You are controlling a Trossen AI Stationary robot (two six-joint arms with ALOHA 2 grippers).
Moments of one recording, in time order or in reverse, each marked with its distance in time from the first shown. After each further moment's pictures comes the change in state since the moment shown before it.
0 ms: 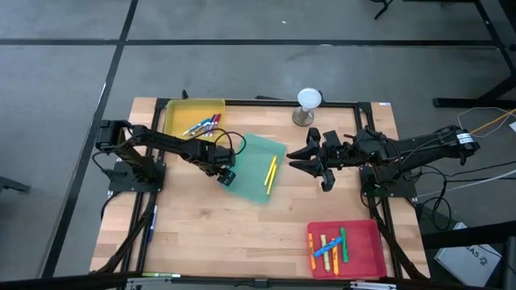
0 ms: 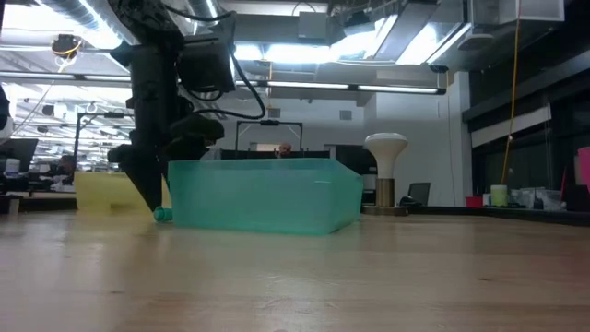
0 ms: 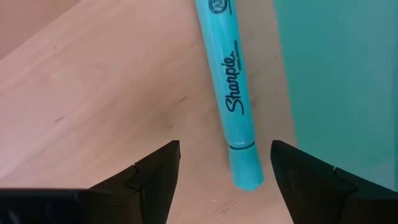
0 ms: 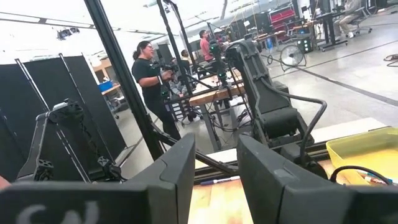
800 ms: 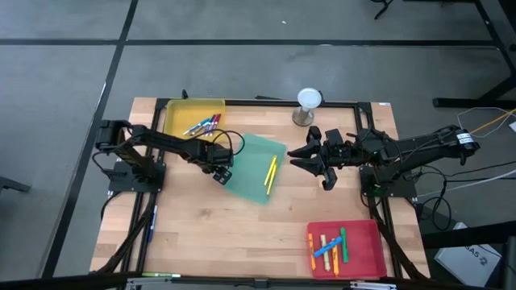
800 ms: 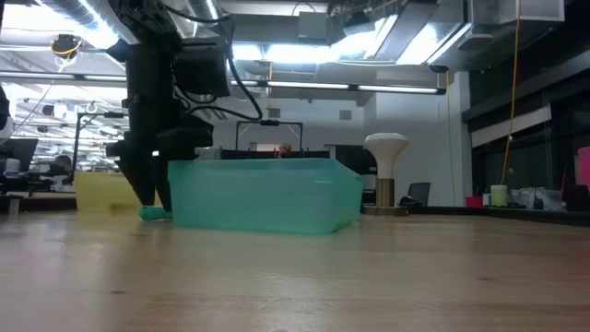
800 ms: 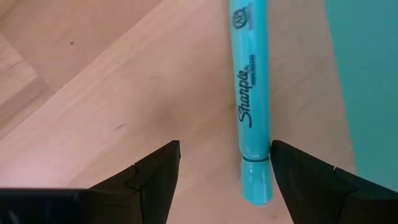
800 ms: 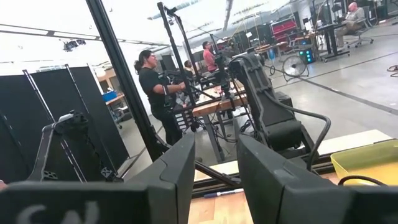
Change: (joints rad) left arm 0.005 -0.003 0.001 -0.081 -0.103 0.072; right arm 0.000 0.000 0.000 0.052 0.001 0.000
